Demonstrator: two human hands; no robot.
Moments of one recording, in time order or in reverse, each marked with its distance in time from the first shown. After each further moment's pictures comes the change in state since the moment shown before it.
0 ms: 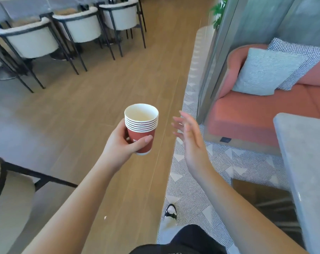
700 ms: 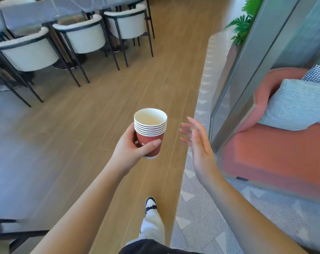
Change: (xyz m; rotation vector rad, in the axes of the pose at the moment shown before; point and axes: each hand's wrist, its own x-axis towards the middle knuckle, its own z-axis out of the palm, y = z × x) left_hand 0.356 -0.014 -0.018 -0.004 0.013 -0.027; right_hand 0.349 0.071 0.016 -0.045 -0.014 0.021
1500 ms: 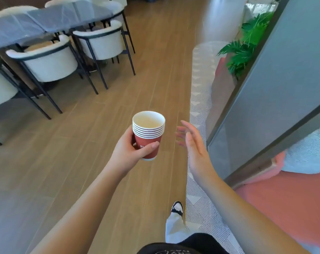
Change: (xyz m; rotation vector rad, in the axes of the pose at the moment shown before) left_hand 0.442 0.005 -0.002 0.017 -0.094 0.000; right_hand 0.414 0.066 0.005 -0.039 0.058 0.029
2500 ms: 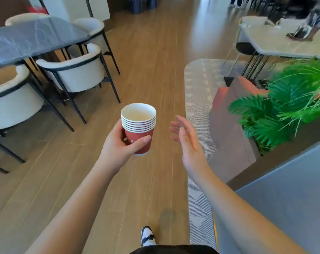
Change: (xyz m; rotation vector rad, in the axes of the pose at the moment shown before) left_hand 0.554 0.048 -0.019 -0.003 -0.012 0.121; right_hand 0.554 0.045 0.004 -0.010 0.068 -0.109
